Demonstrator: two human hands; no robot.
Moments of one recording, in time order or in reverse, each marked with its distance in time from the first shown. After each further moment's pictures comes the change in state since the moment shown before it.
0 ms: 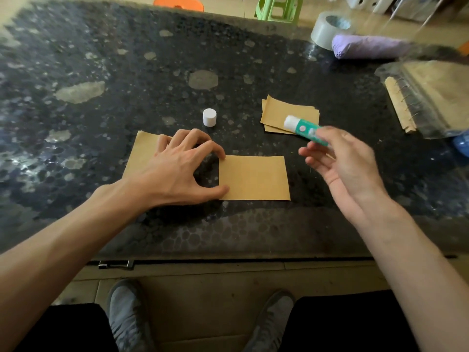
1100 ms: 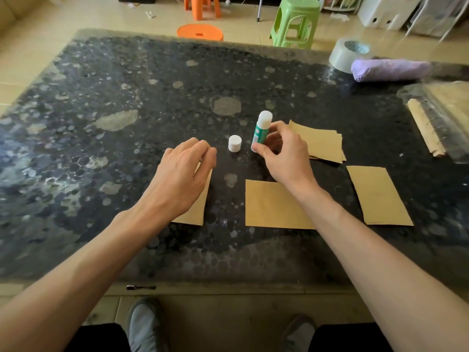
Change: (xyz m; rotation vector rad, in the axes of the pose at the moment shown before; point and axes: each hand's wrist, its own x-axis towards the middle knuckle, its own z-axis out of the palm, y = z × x) left_hand 0.001 -0.024 -0.017 -0.233 0.334 -0.205; right_hand 0.067 0.045 0.112 -0.834 -0.148 -0.579
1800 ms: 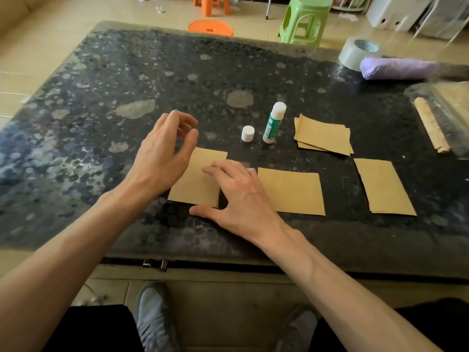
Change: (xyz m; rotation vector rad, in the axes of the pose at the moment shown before) left_hand -0.012 -0.025 -0.041 -0.071 0.166 -0.089; right_hand -0.107 -0.065 0.048 -0.262 -0.325 -0.399
